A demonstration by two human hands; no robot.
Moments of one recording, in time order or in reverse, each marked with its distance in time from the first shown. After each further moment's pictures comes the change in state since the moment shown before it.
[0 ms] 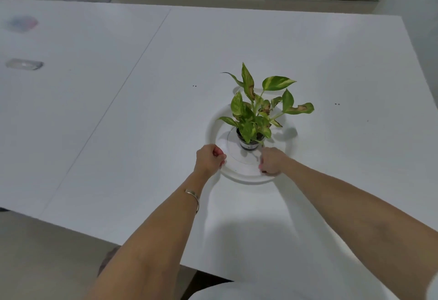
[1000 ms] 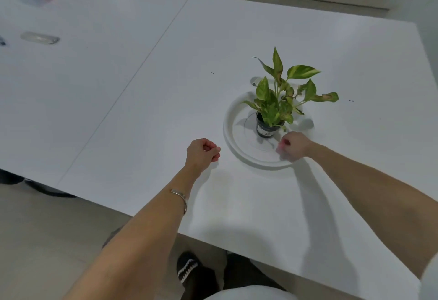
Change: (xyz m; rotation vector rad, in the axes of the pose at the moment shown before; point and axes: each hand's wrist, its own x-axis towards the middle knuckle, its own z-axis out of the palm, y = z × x) left_hand -0.043 -0.054 -0.060 -0.344 0.066 -0.094; right_hand -0.022 0.007 -0.013 0.172 0.112 -0.005
